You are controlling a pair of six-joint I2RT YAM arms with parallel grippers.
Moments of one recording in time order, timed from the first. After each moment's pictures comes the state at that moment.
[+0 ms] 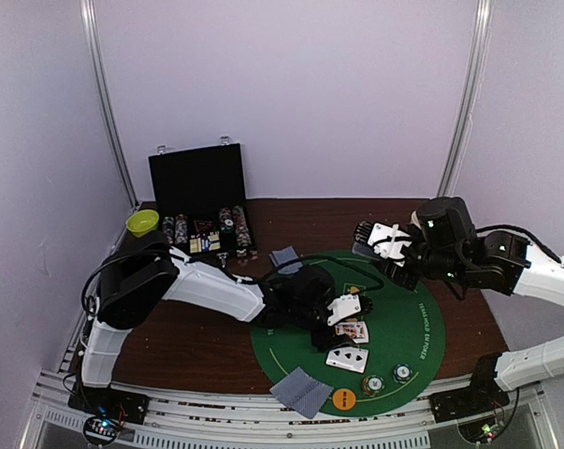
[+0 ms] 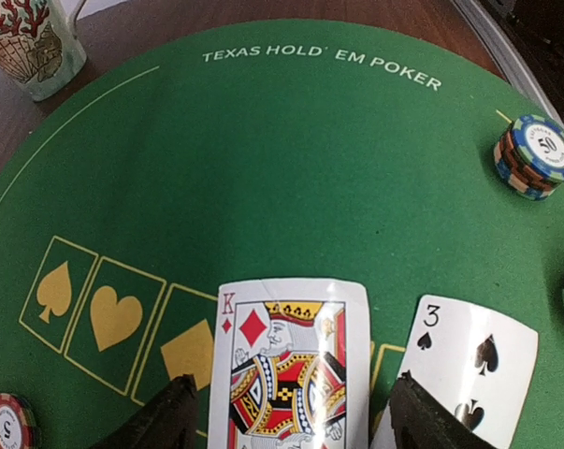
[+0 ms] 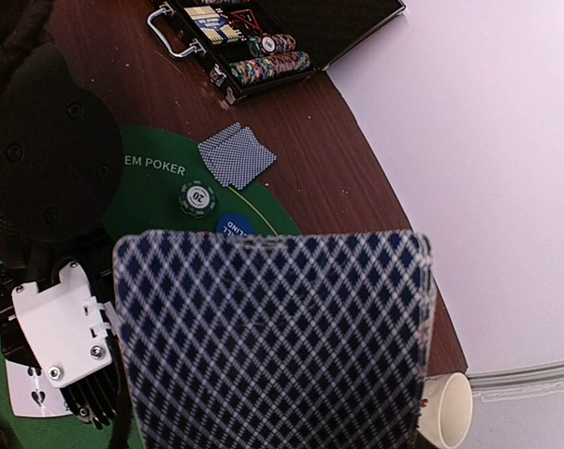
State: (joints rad) left arm -1.15 2.22 1.42 0.11 0.24 0.31; right arm 0.88 1.04 0.93 -0.50 0.30 -0.54
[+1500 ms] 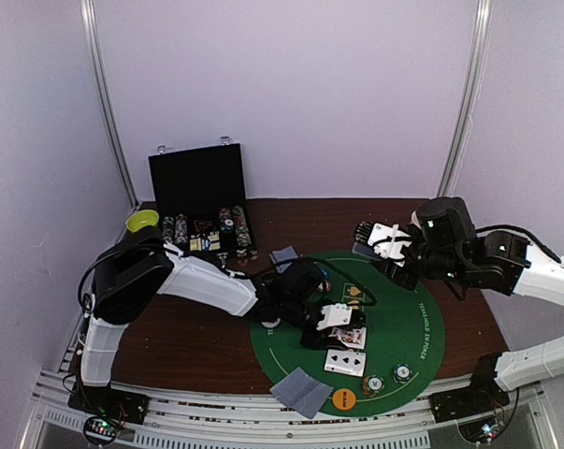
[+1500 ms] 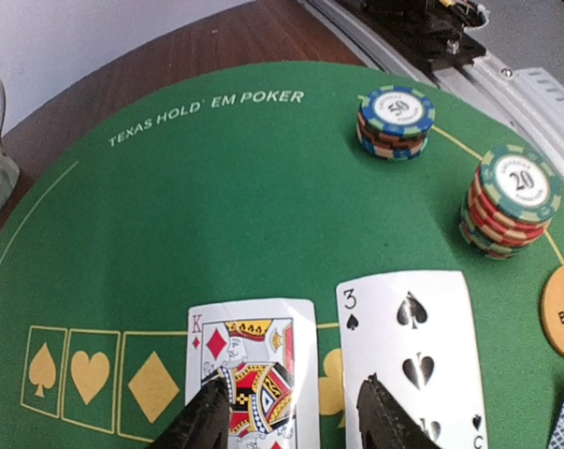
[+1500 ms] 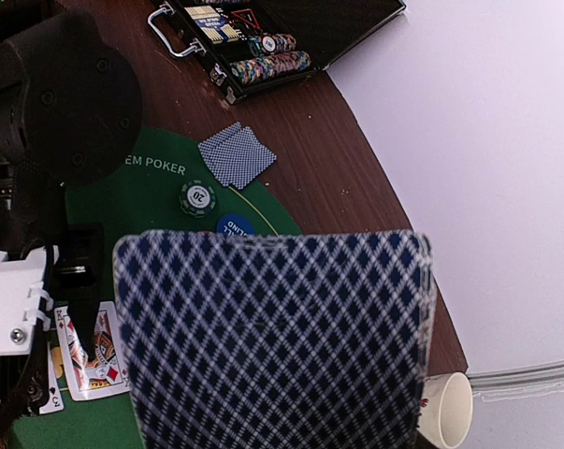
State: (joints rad) left arm -1.11 2.19 1.38 0.10 0.50 0.62; right arm 0.88 1.04 0.93 -0.50 0.30 -0.54
